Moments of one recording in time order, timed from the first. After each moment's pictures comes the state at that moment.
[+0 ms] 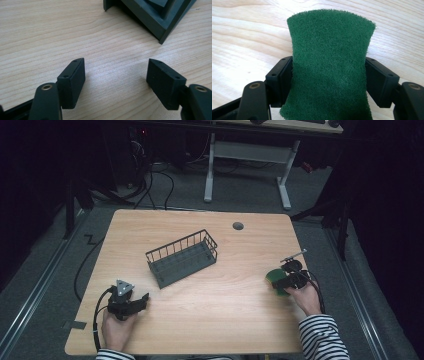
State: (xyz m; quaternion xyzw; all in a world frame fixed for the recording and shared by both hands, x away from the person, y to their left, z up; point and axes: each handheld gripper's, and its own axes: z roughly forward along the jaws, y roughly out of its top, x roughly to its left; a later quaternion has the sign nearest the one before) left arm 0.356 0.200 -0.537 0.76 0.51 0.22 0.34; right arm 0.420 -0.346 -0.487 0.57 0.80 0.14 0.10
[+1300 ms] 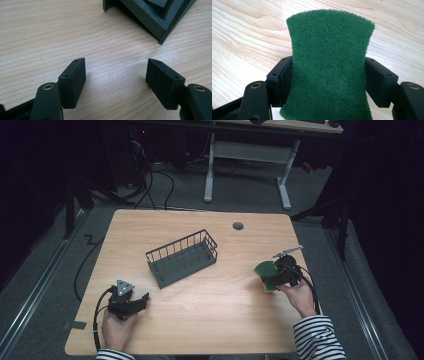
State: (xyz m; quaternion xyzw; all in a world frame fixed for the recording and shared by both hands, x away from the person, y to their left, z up) left arm 0.357 0.199 -0.537 0.76 0.51 0.22 0.35; right arm 0.408 -0.308 -0.449 0.52 0.81 0.22 0.13
